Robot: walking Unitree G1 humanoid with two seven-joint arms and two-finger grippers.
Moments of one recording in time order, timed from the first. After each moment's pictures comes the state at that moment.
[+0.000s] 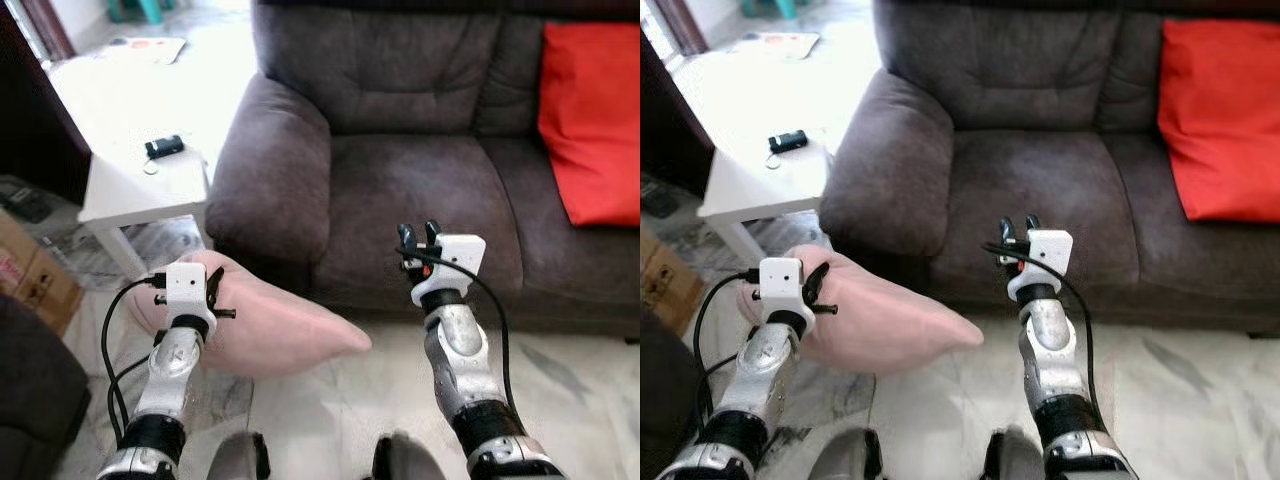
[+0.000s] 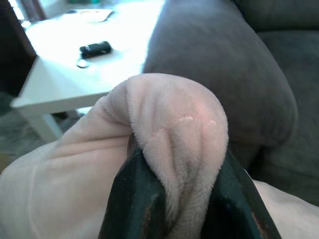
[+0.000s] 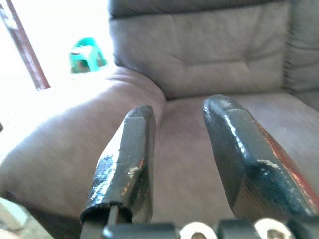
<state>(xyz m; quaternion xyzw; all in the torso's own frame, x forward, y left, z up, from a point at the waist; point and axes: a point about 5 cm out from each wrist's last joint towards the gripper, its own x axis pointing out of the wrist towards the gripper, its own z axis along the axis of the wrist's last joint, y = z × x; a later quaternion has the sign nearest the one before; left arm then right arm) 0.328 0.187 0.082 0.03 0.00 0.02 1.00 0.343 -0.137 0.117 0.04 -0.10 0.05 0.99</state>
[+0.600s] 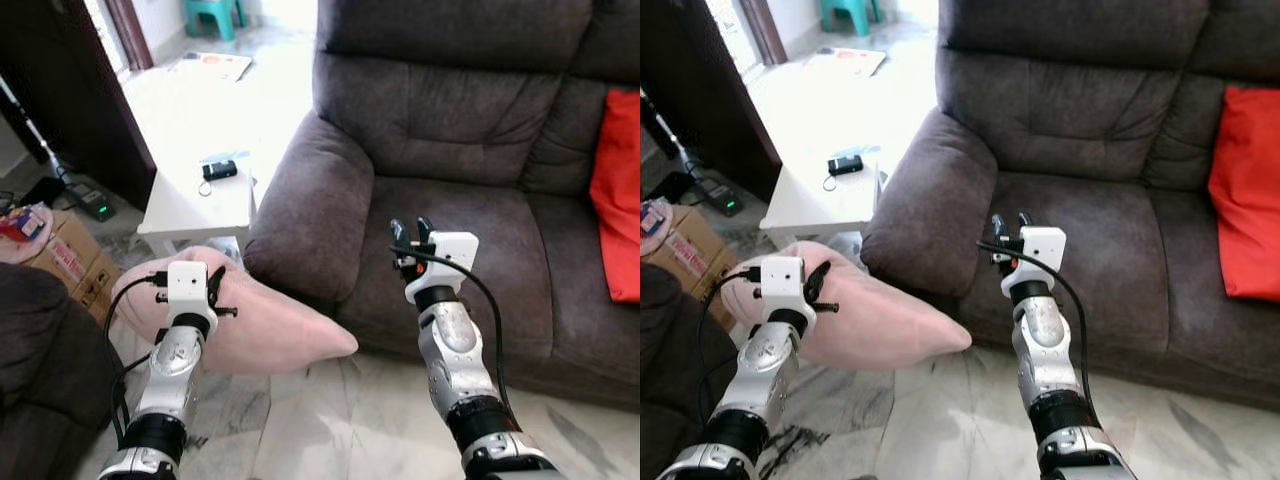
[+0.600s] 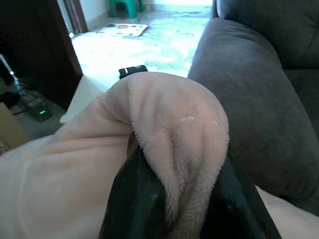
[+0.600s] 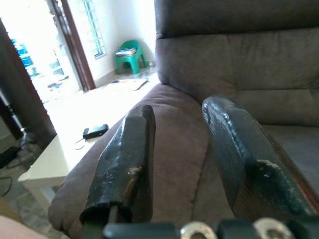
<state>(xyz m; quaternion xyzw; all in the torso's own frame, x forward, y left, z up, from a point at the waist) 0.329 0.185 0.088 0.03 -0.01 0.01 1.00 0.343 -0.132 0.115 0.04 -0.09 0.06 0.99</state>
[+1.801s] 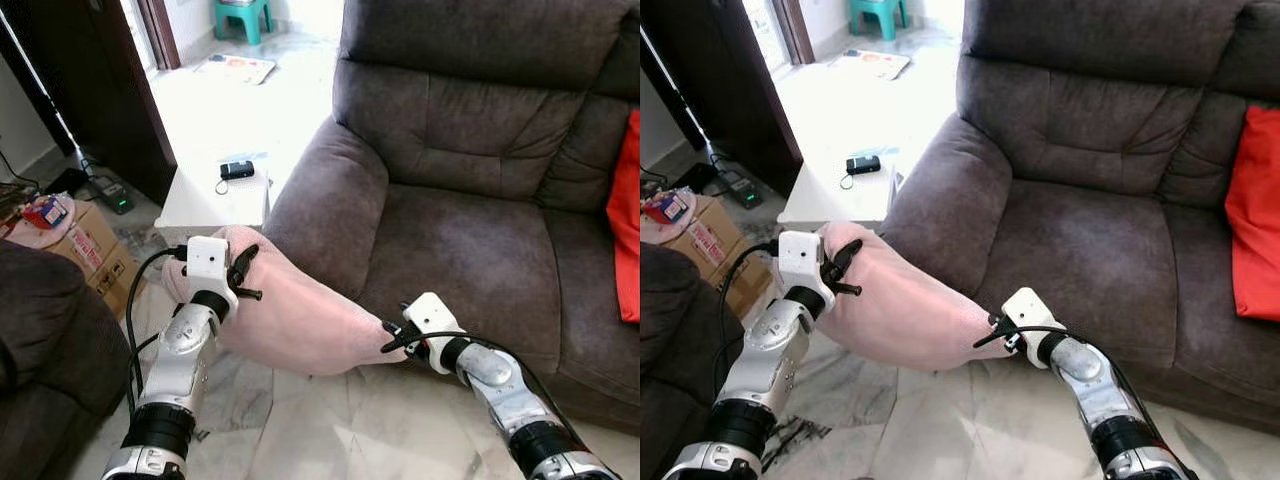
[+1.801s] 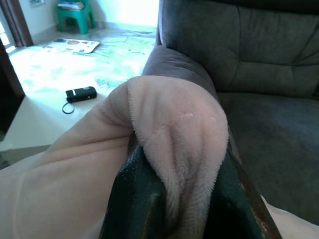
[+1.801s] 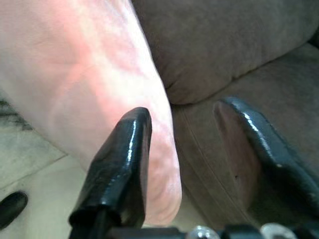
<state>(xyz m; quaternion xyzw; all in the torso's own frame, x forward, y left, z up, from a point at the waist) 0.335 0.156 0.121 -0.01 -0.03 -0.11 0.99 0.308 -0.181 0.041 -0.21 0.16 0.28 0.92</state>
